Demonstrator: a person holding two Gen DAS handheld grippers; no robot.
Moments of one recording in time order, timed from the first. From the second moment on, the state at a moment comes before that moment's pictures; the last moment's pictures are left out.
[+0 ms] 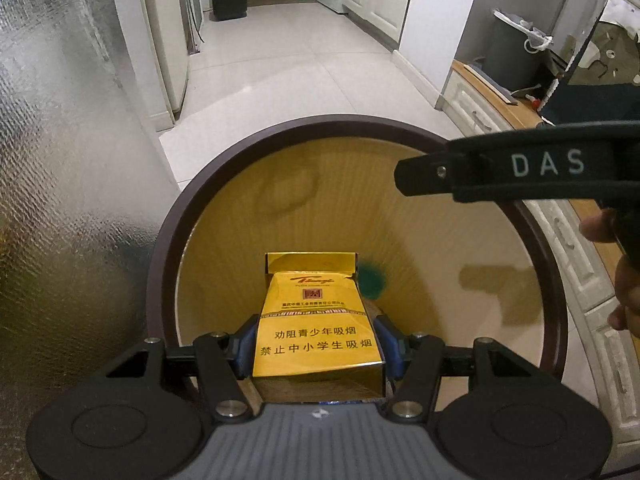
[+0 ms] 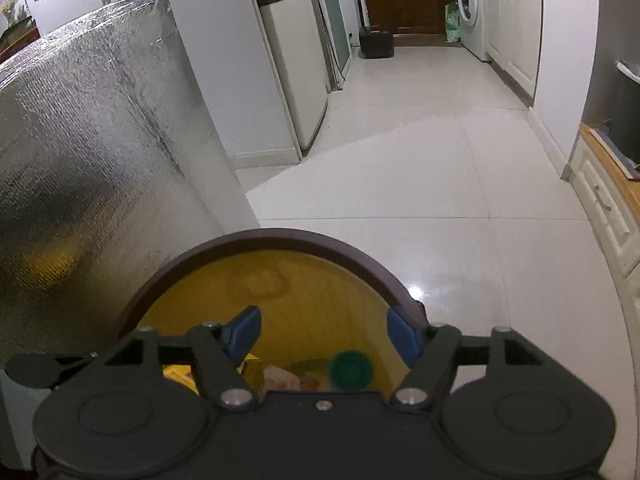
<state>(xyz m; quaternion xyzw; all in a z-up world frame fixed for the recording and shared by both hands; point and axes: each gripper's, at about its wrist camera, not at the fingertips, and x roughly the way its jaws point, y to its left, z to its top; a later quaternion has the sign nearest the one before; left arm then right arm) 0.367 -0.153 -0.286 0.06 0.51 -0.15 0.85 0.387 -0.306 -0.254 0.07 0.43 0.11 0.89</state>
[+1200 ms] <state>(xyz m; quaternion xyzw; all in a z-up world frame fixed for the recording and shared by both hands) 0.335 -0.173 -0.261 0.08 0.52 -0.18 0.83 0.336 -0.320 -0.242 0.01 0.47 0.14 0.87</state>
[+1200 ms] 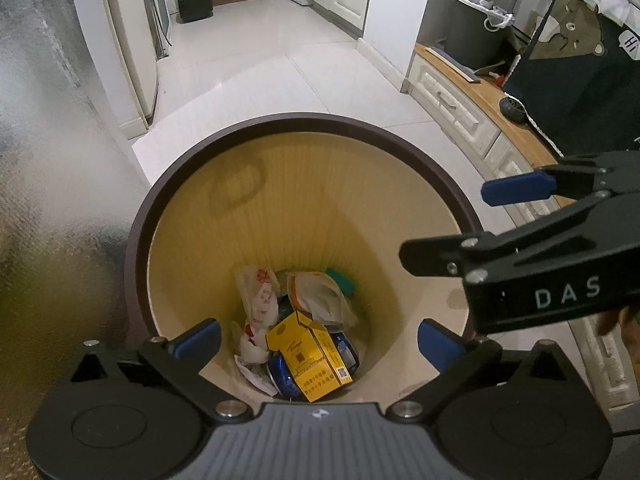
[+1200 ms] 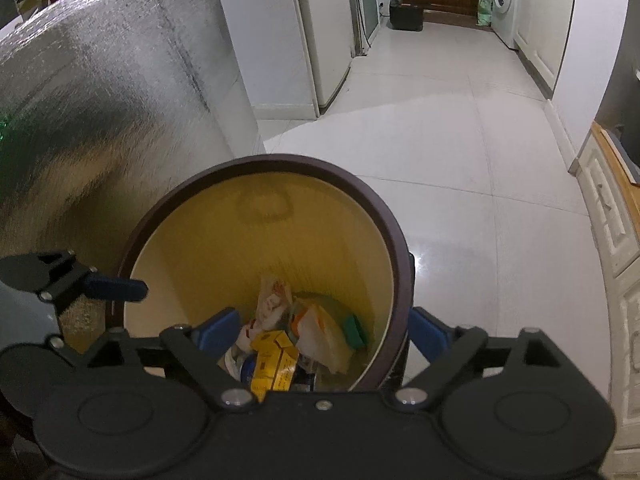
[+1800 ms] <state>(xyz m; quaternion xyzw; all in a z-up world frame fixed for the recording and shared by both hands) 0.308 -0.149 -0.250 0.08 0.52 -0.15 0.84 0.293 -0.316 -0.233 -0.01 0.47 0.12 0.88</state>
